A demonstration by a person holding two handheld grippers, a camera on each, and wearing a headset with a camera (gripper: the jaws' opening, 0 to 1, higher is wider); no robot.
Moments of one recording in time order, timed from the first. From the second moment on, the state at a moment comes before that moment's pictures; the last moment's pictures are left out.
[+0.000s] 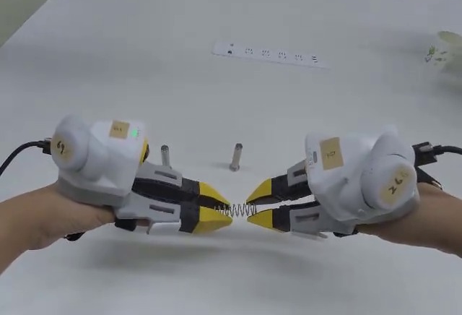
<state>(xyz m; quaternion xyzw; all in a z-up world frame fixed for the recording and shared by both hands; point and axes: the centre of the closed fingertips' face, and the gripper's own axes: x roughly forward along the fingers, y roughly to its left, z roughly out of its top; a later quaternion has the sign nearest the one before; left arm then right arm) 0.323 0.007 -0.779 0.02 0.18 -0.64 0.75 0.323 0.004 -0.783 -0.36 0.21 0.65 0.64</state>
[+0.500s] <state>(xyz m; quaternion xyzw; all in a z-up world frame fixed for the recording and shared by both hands) 0.323 0.010 -0.783 0.03 0.18 -0.64 0.75 0.320 0.014 -0.768 -0.35 0.20 0.66 0.63</state>
